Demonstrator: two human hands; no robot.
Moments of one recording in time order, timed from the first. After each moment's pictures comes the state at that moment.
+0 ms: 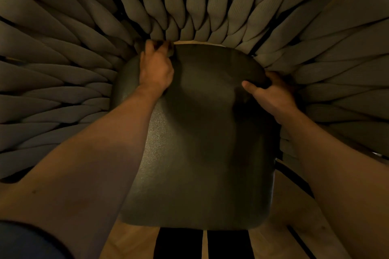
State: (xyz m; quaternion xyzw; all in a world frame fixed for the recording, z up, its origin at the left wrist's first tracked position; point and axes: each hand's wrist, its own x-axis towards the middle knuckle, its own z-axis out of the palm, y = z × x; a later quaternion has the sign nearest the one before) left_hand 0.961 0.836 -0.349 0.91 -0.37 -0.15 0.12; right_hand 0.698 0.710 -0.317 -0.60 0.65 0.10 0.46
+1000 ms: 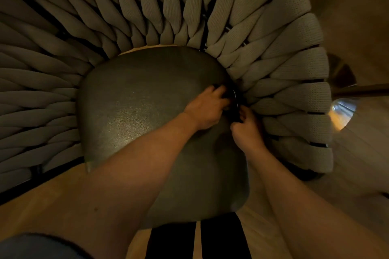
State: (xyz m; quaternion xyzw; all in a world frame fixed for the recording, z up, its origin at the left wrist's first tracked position) left_hand 0.757 0.799 -0.334 0.58 -0.76 -0.29 0.02; right_hand 0.612 0.805 -0.295 -0.48 0.70 -0.03 0.52
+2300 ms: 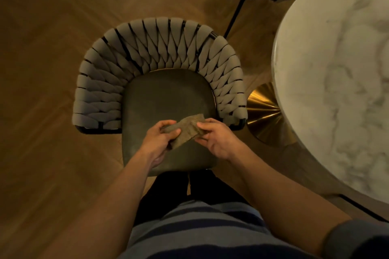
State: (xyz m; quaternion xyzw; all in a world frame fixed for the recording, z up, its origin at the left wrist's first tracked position) left_hand 0.727 1.010 -0.031 0.65 0.04 -0.57 0.50; right_hand 0.579 0.901 -0.022 -0.18 0.51 -0.07 0.84
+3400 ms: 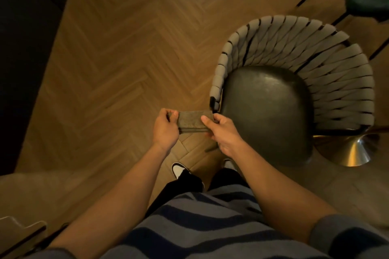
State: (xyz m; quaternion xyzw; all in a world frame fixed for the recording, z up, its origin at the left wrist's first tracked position) left_hand 1.019 1.308 0.004 0.84 -0.07 -0.31 0.44; right_hand 0.902 1.200 -0.013 -0.41 0.53 -0.02 0.74
